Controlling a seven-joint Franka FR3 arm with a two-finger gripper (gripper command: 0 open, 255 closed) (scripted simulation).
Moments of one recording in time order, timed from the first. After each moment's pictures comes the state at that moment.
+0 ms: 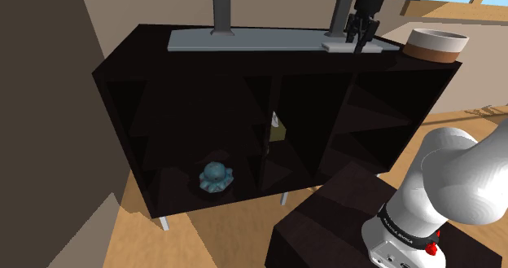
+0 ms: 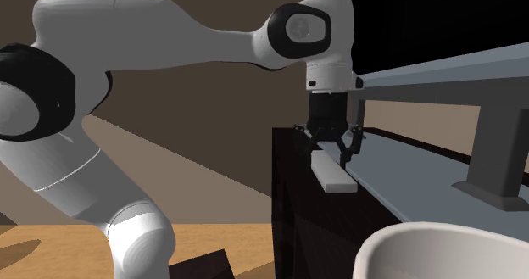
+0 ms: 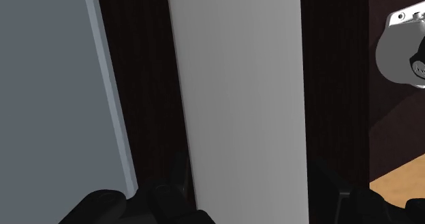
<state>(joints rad) 0.33 -0.51 -0.55 -1.98 -0.27 1.55 -1.14</state>
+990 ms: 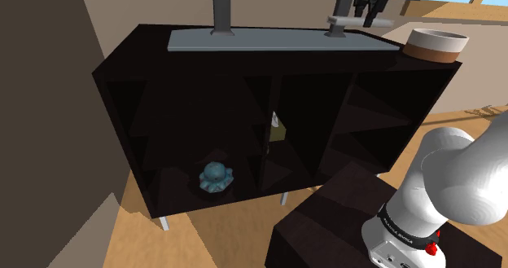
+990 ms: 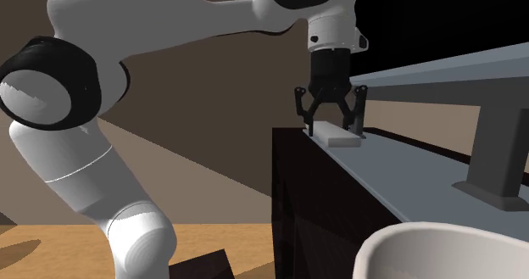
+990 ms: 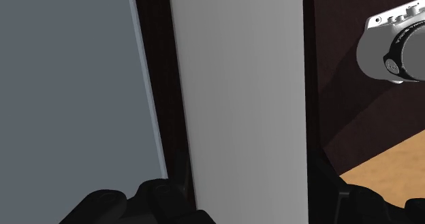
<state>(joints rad) 0.35 -0.42 -0.55 -1.69 -0.23 1.35 -1.18</state>
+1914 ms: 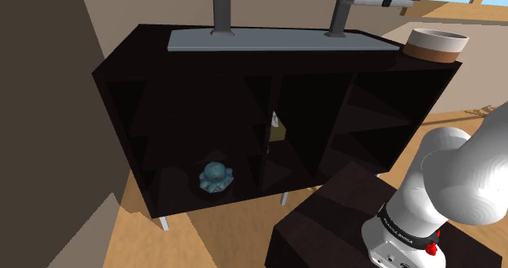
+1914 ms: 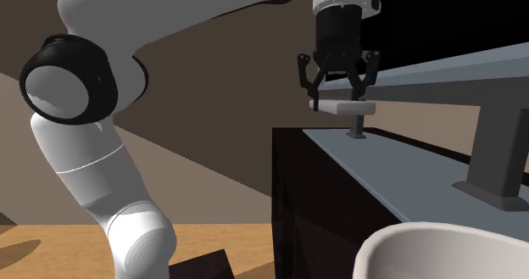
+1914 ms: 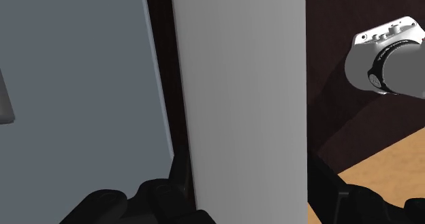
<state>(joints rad) 0.35 -0.32 -0.63 -1.43 -0.21 1.20 -1.30</state>
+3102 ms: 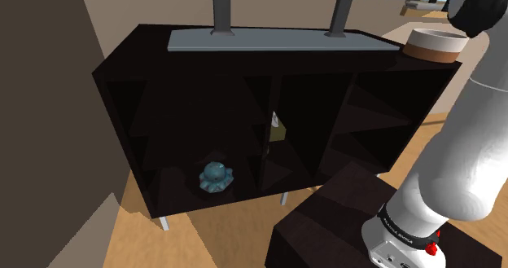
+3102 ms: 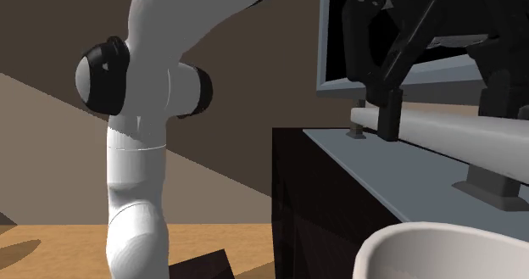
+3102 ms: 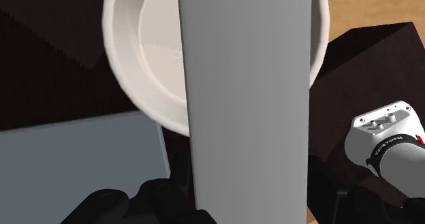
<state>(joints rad) 0.17 0.10 -1.30 -1.13 0.11 1.17 -2.03</state>
